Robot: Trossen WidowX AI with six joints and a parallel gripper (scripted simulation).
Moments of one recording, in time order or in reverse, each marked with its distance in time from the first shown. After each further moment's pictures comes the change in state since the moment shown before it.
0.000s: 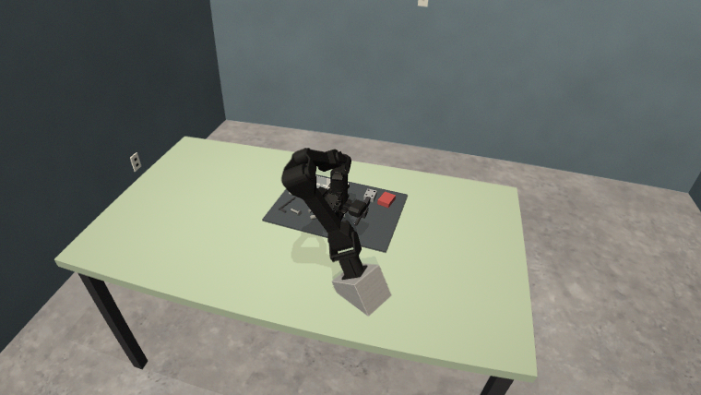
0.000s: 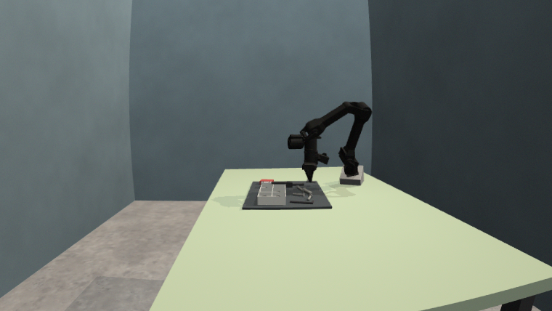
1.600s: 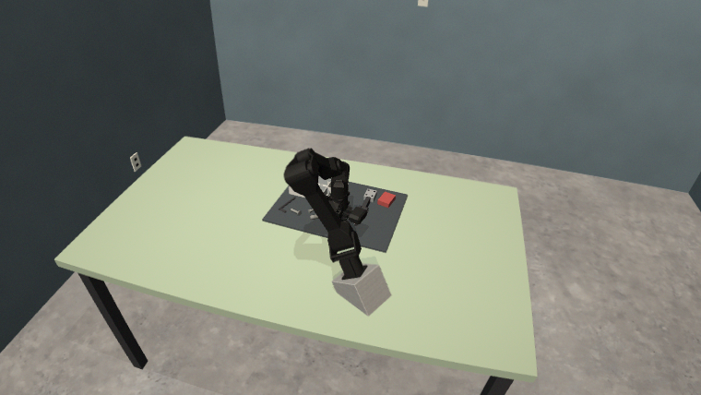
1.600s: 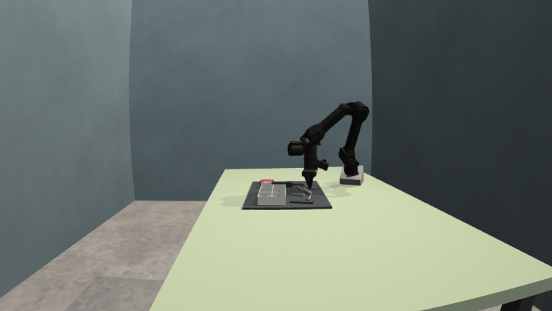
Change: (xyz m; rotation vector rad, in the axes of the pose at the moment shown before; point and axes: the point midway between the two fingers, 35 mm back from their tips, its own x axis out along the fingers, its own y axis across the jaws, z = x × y) arm 0.030 0.001 -0.001 0.000 0.003 -0.002
